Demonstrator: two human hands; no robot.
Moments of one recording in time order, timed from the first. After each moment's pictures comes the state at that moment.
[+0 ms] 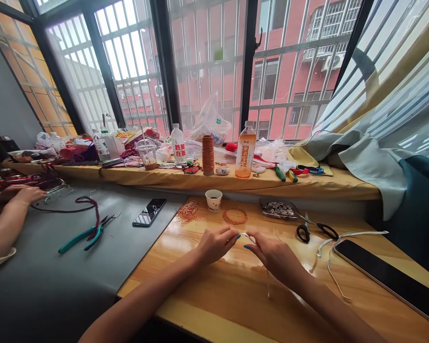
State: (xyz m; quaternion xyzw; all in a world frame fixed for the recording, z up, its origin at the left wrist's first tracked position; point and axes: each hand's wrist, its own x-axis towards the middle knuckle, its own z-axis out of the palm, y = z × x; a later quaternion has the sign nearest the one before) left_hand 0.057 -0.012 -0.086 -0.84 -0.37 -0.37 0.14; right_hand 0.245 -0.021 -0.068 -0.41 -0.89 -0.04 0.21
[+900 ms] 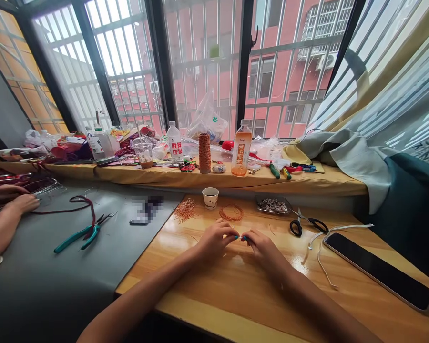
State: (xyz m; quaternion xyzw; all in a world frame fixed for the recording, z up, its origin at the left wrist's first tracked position) left_hand 0.061 -0.008 -0.083 -0.86 -0.39 -0.34 -0.05; right_hand 0.237 -0.014 -0.084 -0.41 -0.85 0.14 0.30
